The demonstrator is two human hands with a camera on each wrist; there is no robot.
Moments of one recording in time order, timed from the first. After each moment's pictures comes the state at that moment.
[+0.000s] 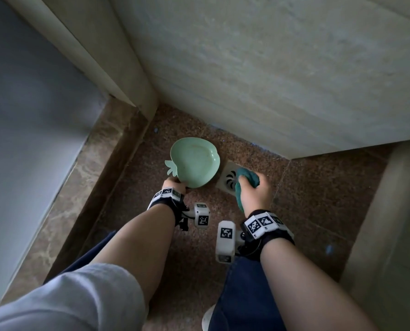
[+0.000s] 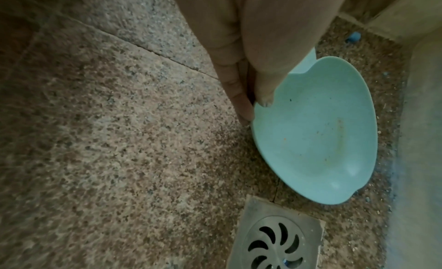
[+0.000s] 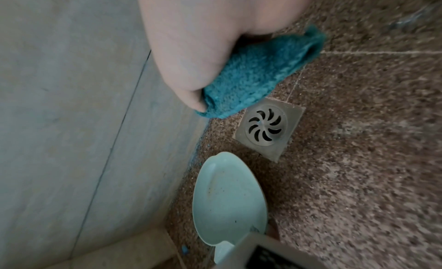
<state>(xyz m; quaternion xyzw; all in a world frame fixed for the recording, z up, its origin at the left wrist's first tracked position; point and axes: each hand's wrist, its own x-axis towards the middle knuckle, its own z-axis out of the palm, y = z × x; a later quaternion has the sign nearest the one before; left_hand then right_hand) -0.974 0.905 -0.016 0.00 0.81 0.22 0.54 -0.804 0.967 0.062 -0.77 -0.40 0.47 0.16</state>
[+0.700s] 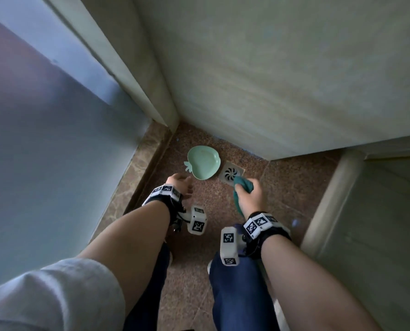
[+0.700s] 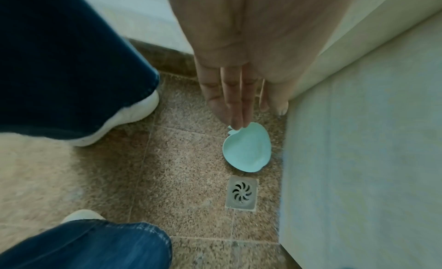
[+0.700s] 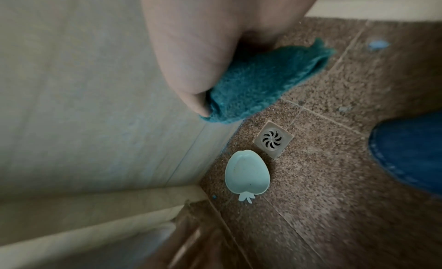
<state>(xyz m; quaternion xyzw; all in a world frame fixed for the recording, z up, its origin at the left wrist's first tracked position) -0.984 0.882 0.256 0.00 0.80 0.24 0.56 -0.803 0.934 0.291 -0.73 -0.46 0.50 0.07</state>
